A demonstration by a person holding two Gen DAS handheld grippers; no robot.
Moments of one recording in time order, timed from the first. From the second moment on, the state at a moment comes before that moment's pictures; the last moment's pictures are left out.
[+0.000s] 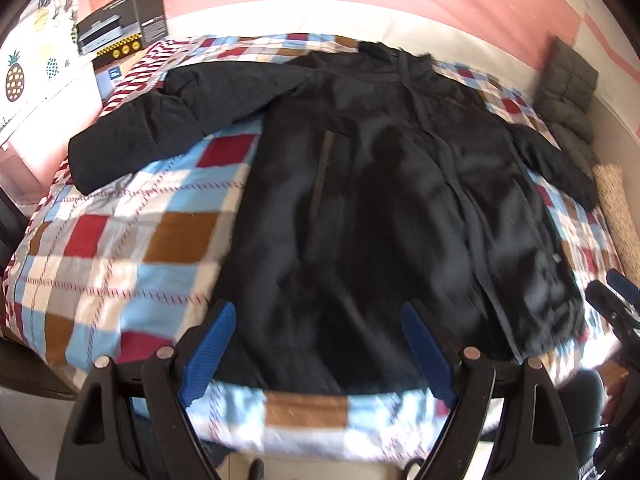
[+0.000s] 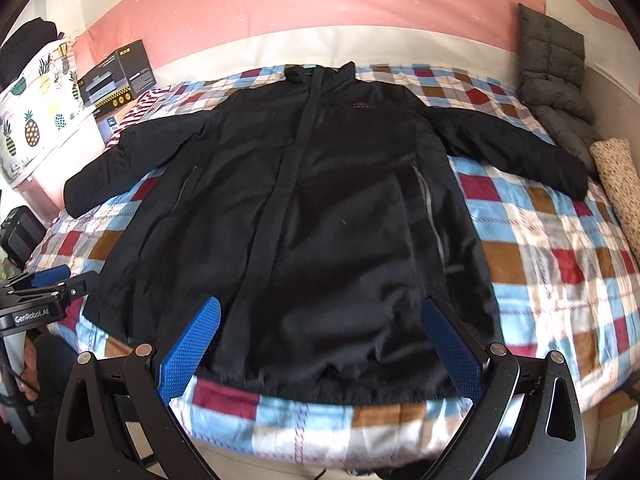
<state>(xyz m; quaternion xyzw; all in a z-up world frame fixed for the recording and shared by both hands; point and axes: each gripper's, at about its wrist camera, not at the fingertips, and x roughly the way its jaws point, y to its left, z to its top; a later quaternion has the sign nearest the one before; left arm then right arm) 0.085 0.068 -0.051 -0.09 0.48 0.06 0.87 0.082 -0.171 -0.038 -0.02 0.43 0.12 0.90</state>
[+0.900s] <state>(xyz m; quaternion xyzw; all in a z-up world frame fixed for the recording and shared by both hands) 0.195 0.381 -0.153 -0.38 0.38 0.21 0.81 0.208 -0.027 -0.082 -0.11 0.43 0.22 0.87</state>
